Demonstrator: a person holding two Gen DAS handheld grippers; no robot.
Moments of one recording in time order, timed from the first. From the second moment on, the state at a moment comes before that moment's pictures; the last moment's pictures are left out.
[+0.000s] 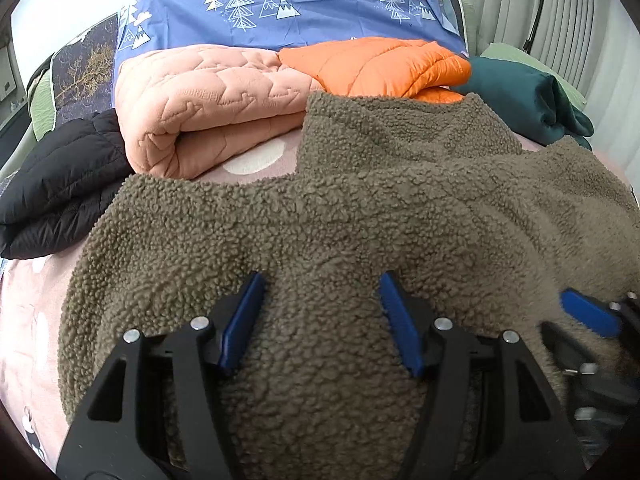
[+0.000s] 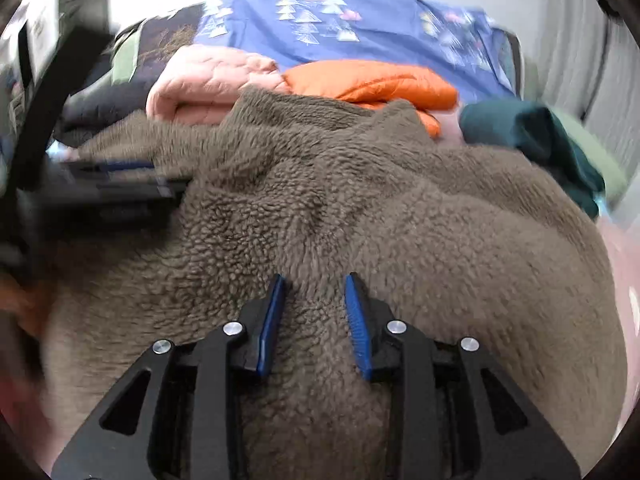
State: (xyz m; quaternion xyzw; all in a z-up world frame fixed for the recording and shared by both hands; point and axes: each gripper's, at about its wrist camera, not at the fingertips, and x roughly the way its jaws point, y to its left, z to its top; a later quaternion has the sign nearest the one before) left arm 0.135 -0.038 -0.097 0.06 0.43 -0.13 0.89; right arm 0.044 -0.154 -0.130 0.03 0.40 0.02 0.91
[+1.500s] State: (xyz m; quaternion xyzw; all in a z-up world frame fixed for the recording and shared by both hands) left arm 0.061 -0.003 -0.091 0.01 0.36 -0.21 0.91; right arm 0.105 -0.156 -0.069 0.08 0.37 0.04 0.93
